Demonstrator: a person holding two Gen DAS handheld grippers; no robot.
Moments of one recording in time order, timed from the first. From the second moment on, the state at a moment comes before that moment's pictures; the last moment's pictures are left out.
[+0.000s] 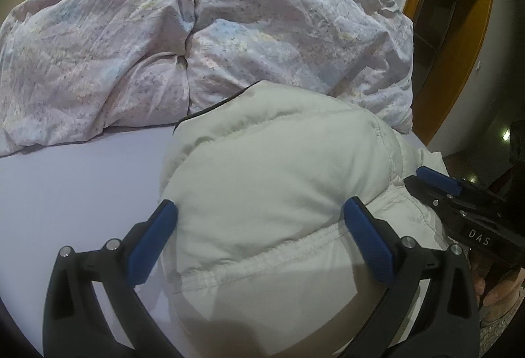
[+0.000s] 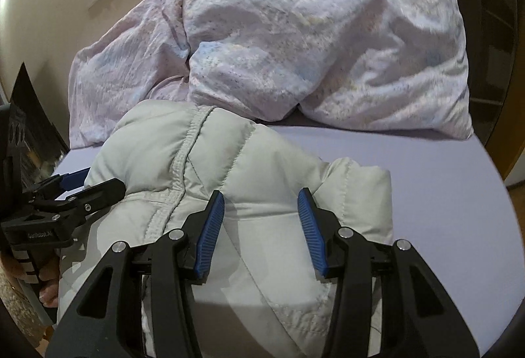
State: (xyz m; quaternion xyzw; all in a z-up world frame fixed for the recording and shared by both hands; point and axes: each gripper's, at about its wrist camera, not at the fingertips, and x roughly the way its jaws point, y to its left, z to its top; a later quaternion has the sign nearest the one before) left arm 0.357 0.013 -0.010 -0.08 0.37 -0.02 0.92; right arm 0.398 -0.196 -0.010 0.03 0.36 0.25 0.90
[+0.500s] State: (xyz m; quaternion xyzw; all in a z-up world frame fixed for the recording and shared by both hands) left arm 0.364 0.003 -0.026 -0.05 0.37 0.01 0.93; right arm 0.407 -0.202 -0.042 0.07 0.35 0.26 0.90
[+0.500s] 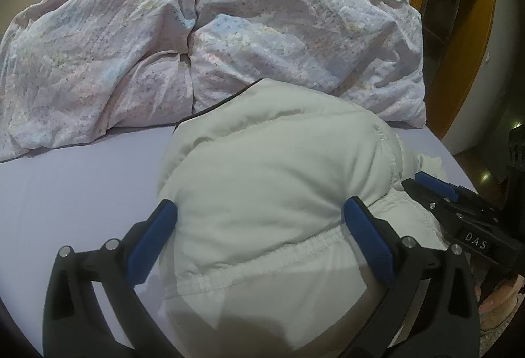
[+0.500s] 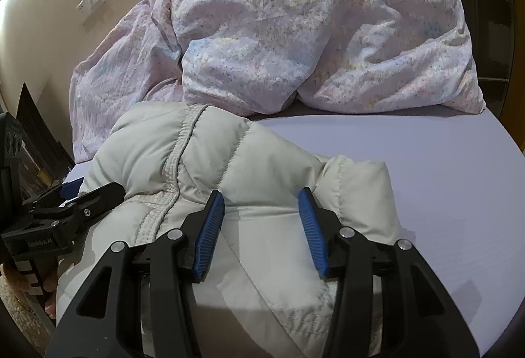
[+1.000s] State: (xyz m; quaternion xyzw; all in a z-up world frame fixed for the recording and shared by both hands) left arm 0.368 -0.006 -0.038 -0.02 0.37 0.03 0.93; right arm 0.412 -0.200 -0.058 0.07 0.37 0.25 0.89
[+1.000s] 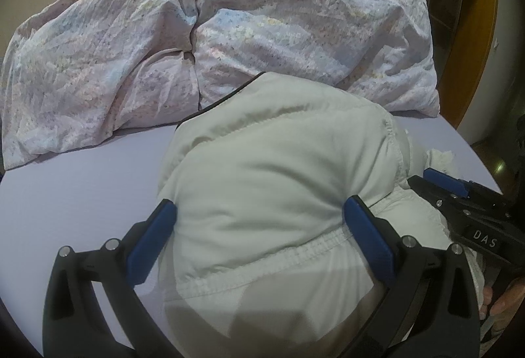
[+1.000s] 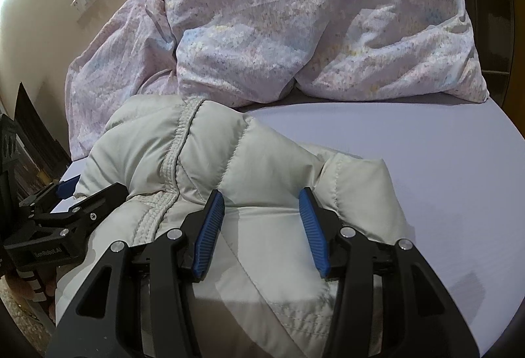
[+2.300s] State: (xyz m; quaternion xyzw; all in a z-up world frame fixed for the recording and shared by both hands) left arm 0.381 0.008 -0.016 -0.01 0.35 0.06 0.93; right arm 0.429 -0.216 -0.049 0.09 0.35 0.18 0.91
